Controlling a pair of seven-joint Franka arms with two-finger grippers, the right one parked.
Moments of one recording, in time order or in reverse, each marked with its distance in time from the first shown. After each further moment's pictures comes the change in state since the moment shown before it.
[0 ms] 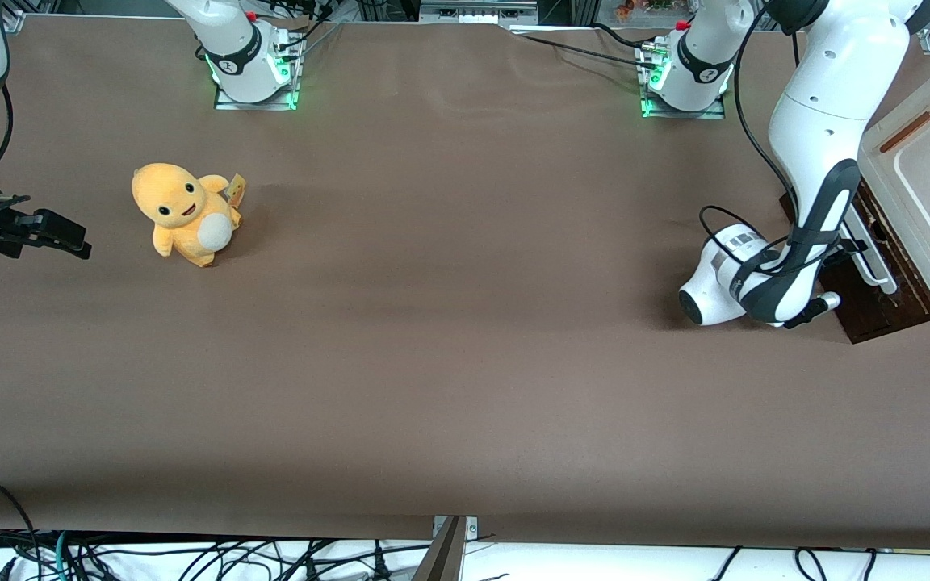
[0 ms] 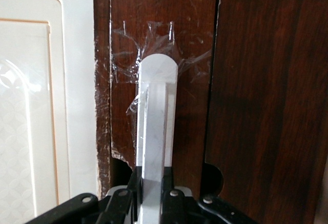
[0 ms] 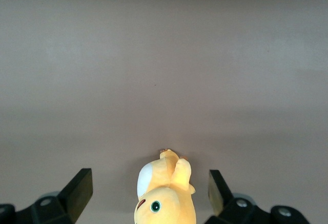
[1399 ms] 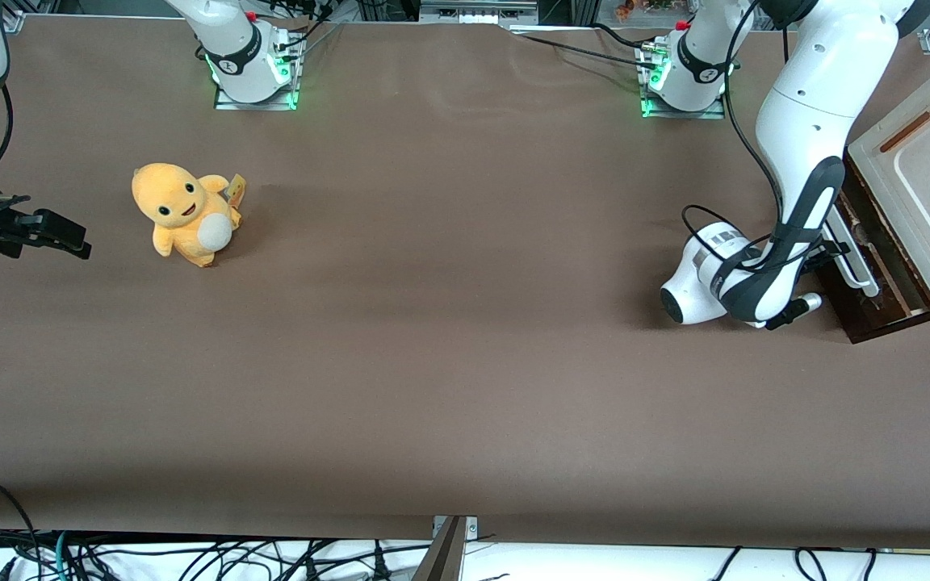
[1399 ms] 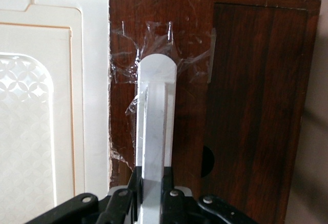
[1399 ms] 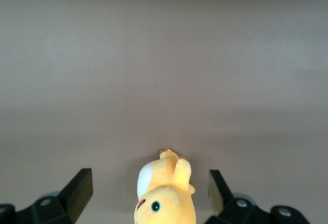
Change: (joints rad) arm -0.019 0.000 -0.050 0.026 -0.029 -0.035 -0.002
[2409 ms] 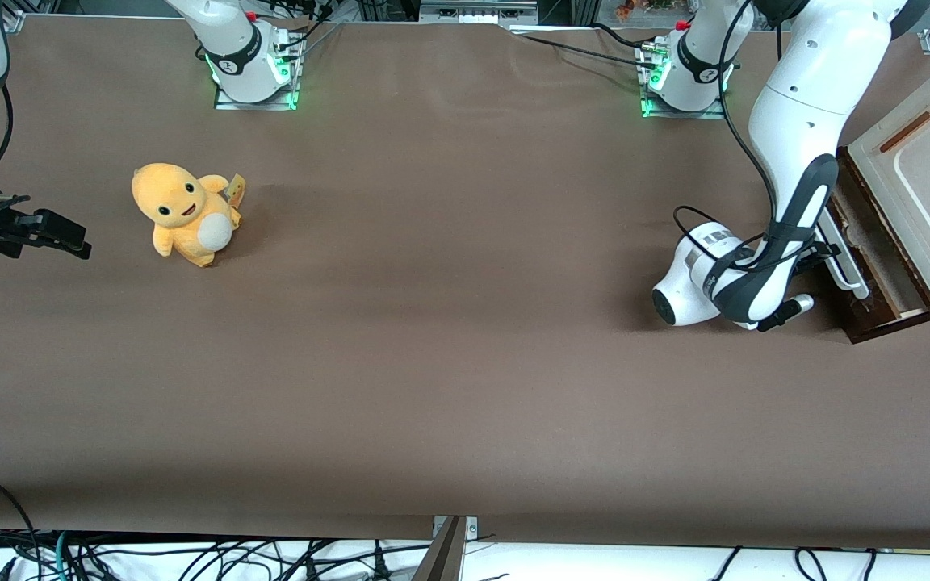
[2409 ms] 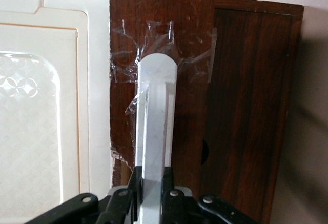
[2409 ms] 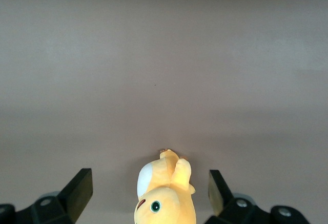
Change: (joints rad) arm -0.027 0.000 -0.006 0.030 -0.036 -0.010 0.008
